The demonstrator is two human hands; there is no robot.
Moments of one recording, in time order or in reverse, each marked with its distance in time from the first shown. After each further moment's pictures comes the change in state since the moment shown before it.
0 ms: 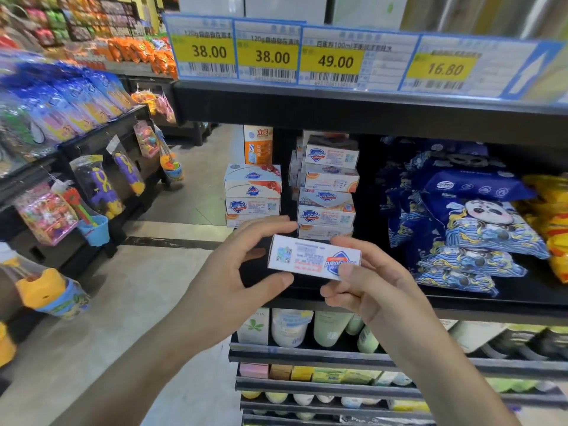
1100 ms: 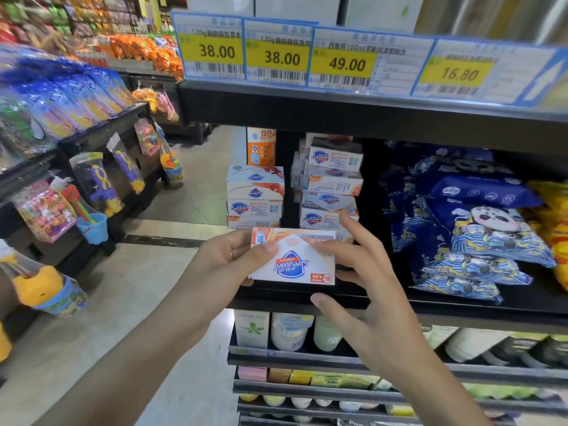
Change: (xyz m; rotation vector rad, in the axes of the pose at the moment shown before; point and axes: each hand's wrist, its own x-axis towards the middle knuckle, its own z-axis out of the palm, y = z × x) left_hand 0.015 -0.003 -0.006 -0.323 0.052 -0.458; right_hand 0.002 0.018 0.003 -0.812 -0.051 -0.504
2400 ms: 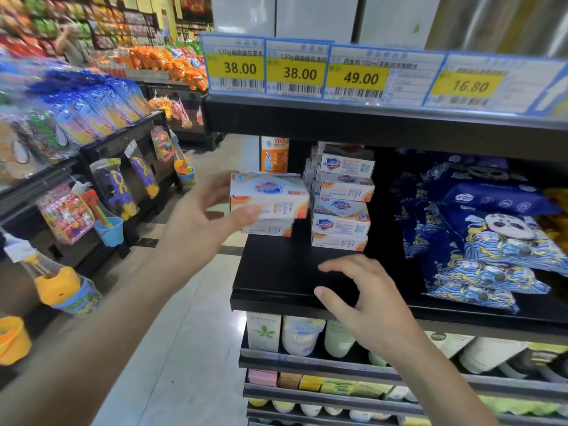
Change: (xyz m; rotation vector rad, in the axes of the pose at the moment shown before) left_hand 0.026 0.027 -0.047 0.173 0.263 0.327; right_hand 0.018 0.046 0.011 -0.338 -0.076 0.120
